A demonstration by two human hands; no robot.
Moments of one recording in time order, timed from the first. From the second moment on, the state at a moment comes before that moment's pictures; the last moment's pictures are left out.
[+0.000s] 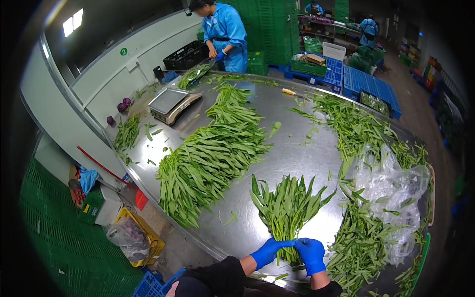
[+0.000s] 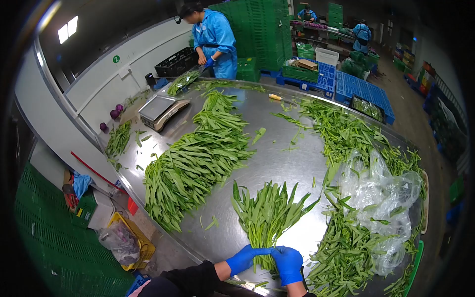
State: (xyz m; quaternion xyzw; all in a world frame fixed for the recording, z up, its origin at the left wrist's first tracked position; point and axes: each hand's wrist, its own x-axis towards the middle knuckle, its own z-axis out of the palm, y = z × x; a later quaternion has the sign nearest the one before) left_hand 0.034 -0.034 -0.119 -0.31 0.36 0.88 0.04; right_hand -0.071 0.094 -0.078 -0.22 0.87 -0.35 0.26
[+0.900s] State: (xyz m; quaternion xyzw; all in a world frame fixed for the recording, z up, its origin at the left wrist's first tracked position) left_hand 0.033 -0.070 -0.068 -0.33 0.29 0.90 -0.01; right_hand -0.086 0.100 -0.067 -0.07 0.62 -0.75 0.22
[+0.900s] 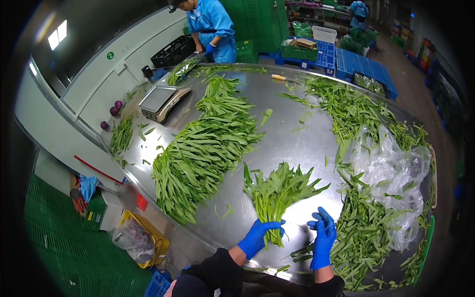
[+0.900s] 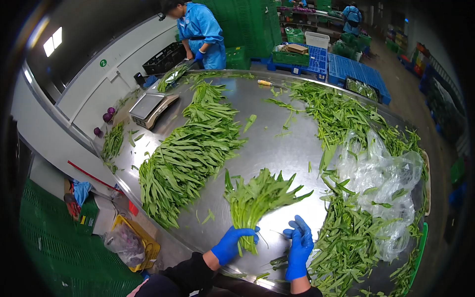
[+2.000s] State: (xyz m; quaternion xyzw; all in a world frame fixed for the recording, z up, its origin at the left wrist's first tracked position) left_hand 0.035 -0.151 -0.068 -0.09 0.99 -0.05 0.03; right_hand -0.061 0.142 -0.141 -0.44 0.83 -0.32 0.12
